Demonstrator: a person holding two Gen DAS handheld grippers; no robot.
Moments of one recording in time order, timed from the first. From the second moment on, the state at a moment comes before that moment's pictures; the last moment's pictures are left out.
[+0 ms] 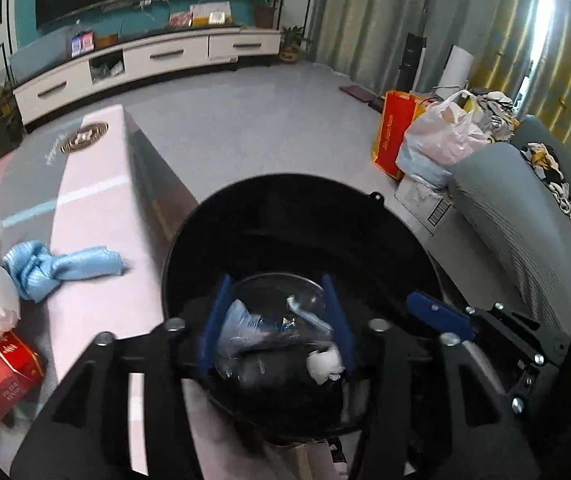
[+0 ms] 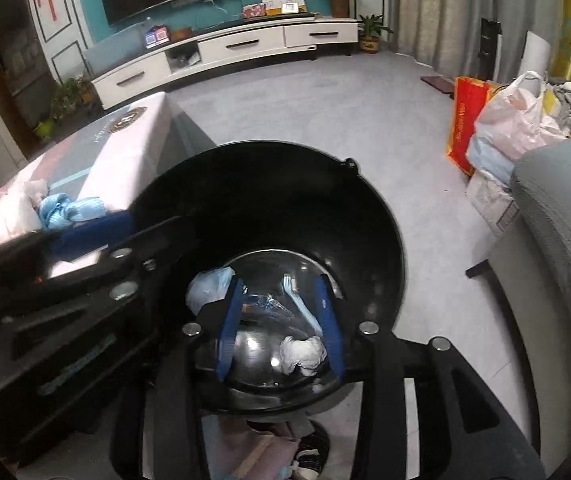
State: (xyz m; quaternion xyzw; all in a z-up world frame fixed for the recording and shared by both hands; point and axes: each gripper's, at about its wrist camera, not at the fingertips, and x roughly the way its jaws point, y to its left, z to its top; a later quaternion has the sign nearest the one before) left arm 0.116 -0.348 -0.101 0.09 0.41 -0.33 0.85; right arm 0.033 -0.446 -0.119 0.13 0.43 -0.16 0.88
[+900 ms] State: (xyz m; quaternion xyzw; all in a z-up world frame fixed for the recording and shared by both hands) left arm 0.077 -0.140 -0.028 -0.01 0.36 -0.27 0.89; right arm 0.020 -0.318 -0.053 0.12 0.38 -0.11 0.91
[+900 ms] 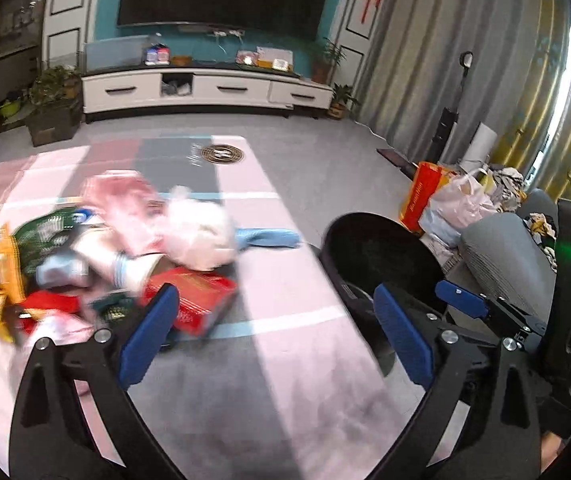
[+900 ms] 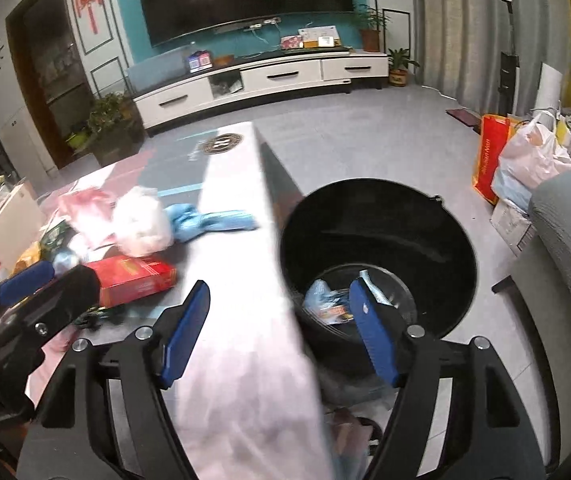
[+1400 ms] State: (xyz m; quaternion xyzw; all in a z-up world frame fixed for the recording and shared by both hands) left arm 0.086 -0.007 -0.028 -0.04 0.35 -0.19 0.92; right arm 0.041 -0.217 -0.050 0.09 0.39 -0.09 0.91
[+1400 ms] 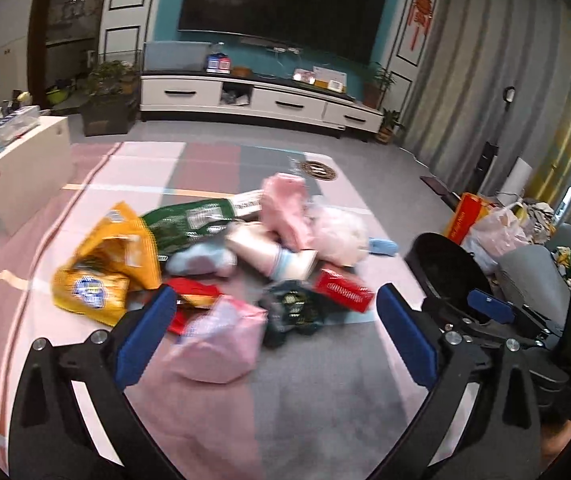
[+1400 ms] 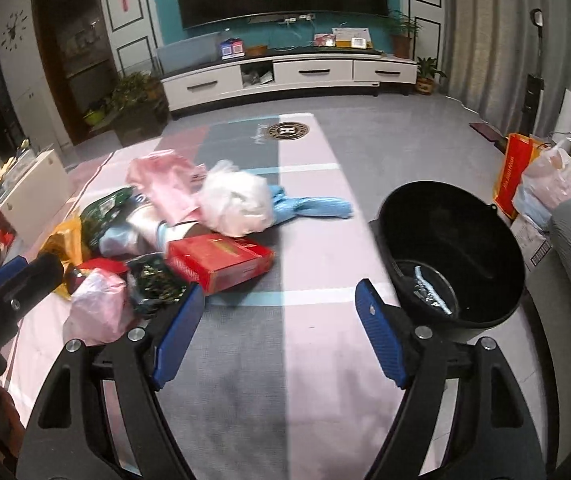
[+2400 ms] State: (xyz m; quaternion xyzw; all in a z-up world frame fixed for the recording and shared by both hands) left arm 0.138 0.105 -0.098 -0.13 0.43 -0.23 0.86; right arm 0.052 -0.178 -0.060 0.08 0.39 0.00 0.92
